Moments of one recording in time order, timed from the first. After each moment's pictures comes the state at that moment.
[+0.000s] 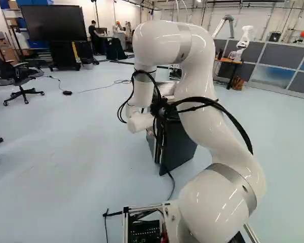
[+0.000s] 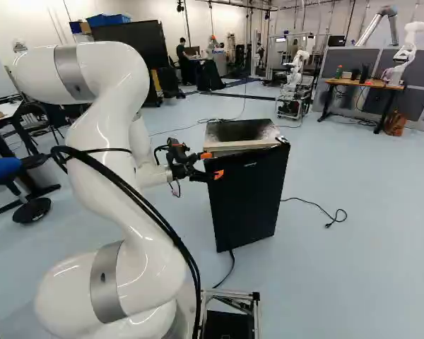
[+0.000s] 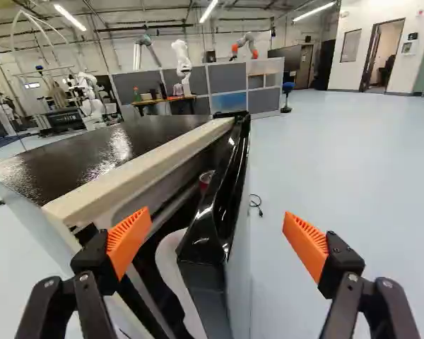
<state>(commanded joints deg) 23.5 -38.9 -44.5 81.7 82.0 0.0</state>
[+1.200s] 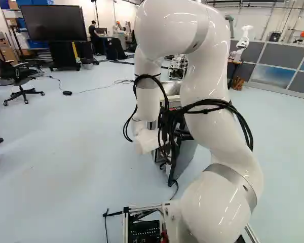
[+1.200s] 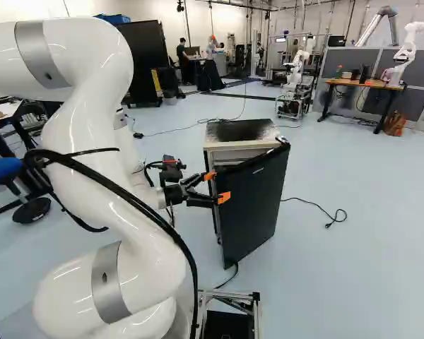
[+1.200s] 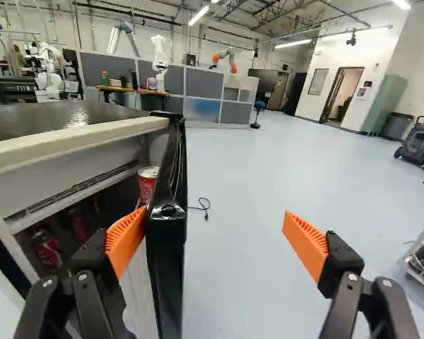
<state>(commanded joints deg) 28.3 -30.7 -23.6 91.3 83.9 0.0</state>
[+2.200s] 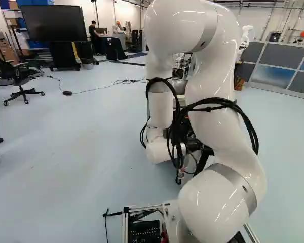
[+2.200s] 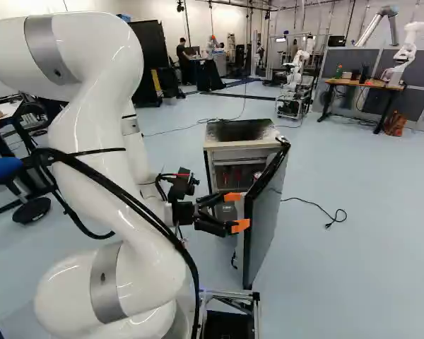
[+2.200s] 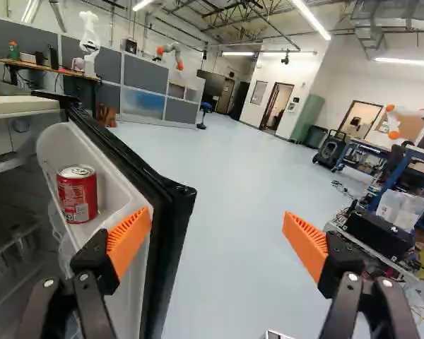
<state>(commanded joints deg) 22.6 -29.9 -15.5 99.5 84.3 0.0</state>
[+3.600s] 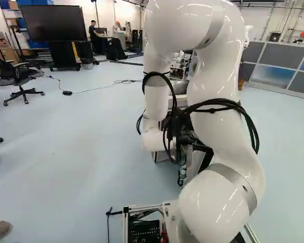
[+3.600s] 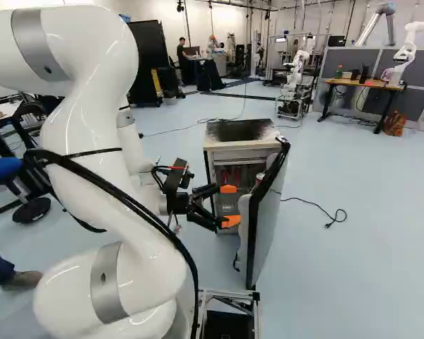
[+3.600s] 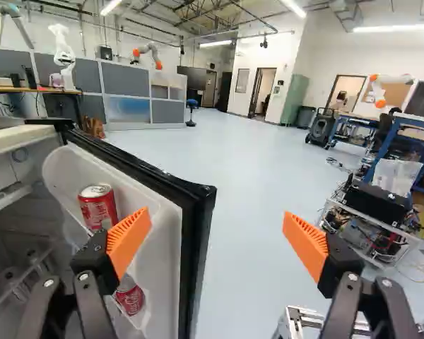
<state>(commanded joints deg) 24.2 -25.9 -21.6 106.3 83.8 0.0</state>
